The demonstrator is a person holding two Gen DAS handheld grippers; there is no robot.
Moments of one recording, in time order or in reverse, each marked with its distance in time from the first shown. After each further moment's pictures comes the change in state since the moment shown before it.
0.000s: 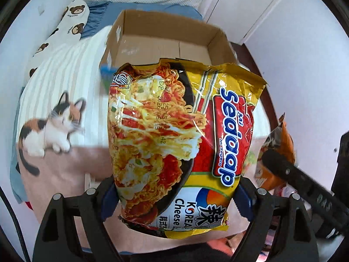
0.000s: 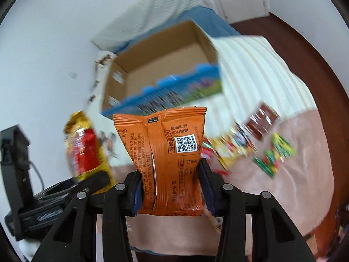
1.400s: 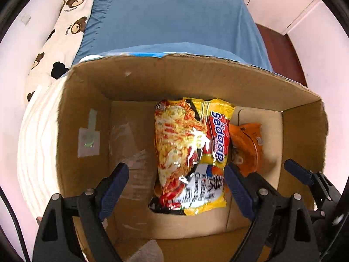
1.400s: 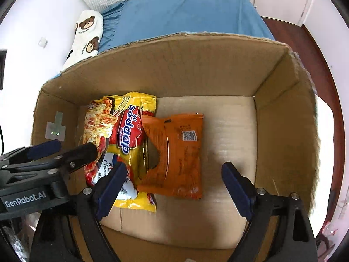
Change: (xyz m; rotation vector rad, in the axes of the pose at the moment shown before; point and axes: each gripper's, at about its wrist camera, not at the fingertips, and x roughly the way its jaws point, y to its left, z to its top) left arm 0.199 0.035 0.285 -0.058 0.192 0.231; right arm 0.295 0.025 0.288 -0.205 0.269 -0.168
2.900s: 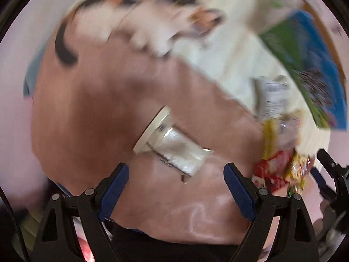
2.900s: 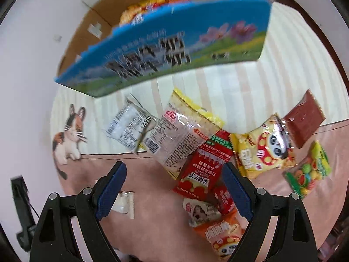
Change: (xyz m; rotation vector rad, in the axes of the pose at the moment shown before) left arm 0.025 0.186 -0.375 -0.557 0.067 -0.067; right arm -0.051 0.018 -0.292 0.124 0.011 0.106
